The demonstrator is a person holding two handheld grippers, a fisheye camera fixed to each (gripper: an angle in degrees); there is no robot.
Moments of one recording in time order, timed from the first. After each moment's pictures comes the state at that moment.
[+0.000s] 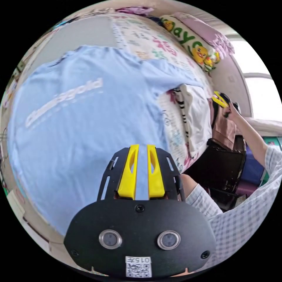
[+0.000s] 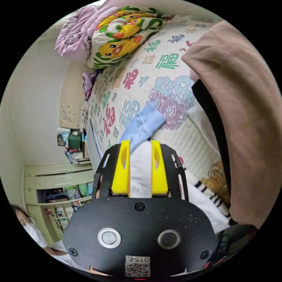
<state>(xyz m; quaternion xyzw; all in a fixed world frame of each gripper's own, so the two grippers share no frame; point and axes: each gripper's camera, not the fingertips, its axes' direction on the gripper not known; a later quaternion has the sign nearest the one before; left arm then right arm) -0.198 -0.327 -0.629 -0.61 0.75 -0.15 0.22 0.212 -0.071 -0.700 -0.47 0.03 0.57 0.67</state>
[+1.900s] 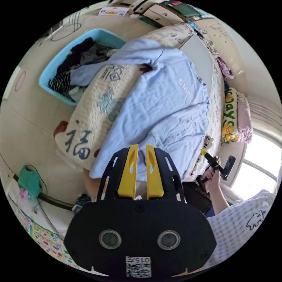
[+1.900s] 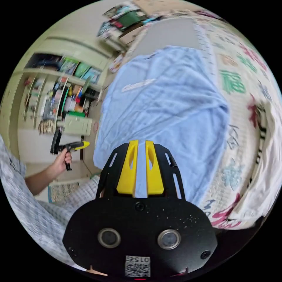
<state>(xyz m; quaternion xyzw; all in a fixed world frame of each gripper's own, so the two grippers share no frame) -0.359 -0.036 -0.548 -0.80 0.48 -0.33 0.17 -0.283 -0.377 -0.526 -0.65 -0.32 0.18 0.66</state>
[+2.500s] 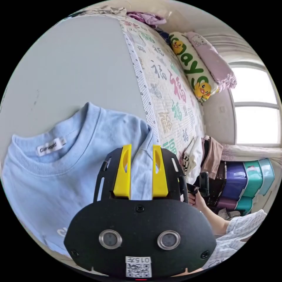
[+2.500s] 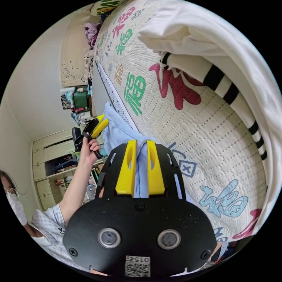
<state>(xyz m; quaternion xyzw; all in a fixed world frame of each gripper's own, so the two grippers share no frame) 0.087 -0.249 -0.398 -0.59 0.75 -0.24 0.18 -0.042 -0.253 -0.505 -0.54 -0.15 0.59 0.58</state>
